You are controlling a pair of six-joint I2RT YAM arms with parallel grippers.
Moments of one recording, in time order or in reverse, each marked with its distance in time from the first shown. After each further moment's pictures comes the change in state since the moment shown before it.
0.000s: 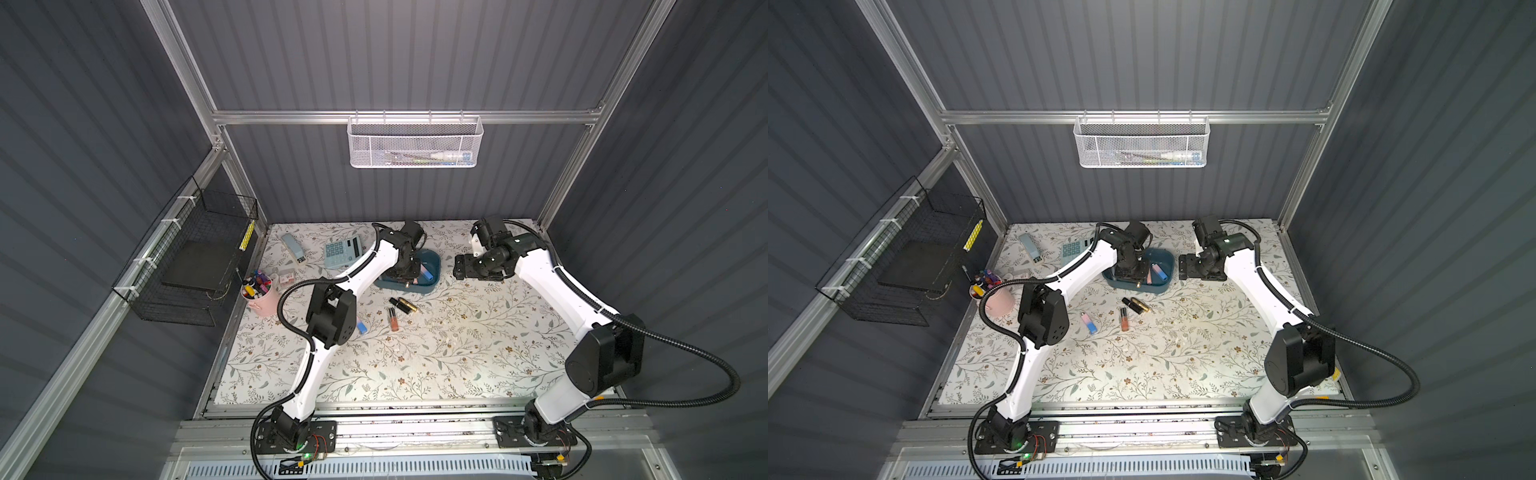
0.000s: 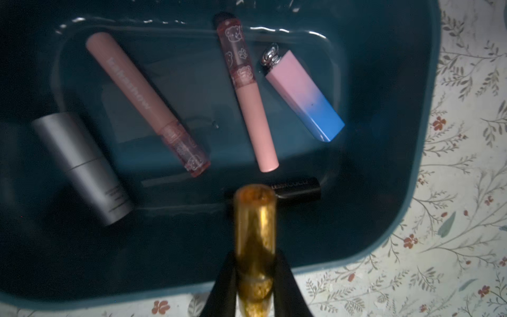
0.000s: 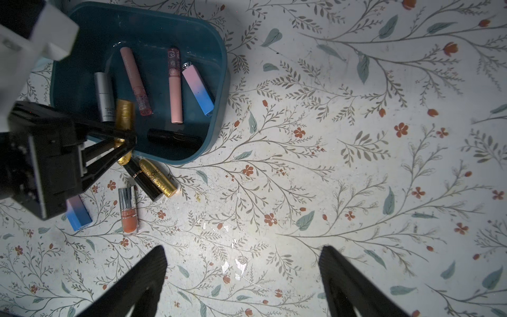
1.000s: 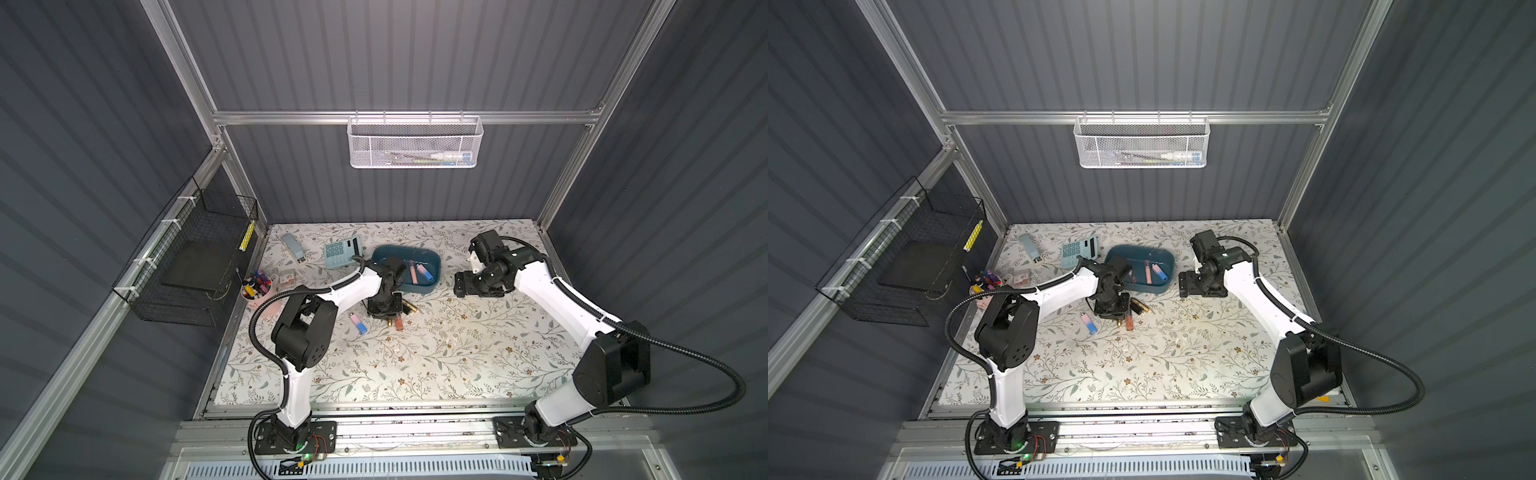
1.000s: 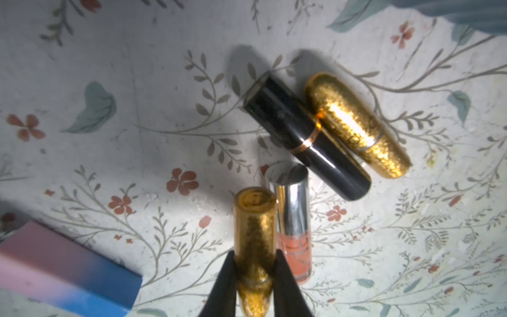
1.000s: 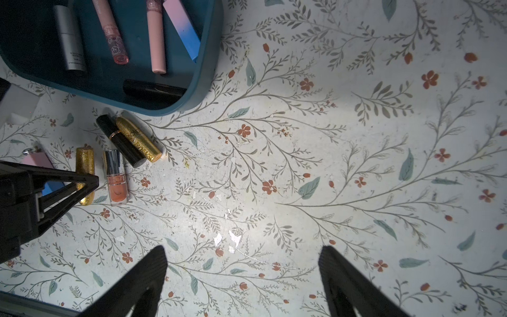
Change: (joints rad) left arm -0.021 -0.370 -0.718 0.163 0.058 -0.159; right arm 0.031 -0.072 -0.166 0.005 -0.004 0.007
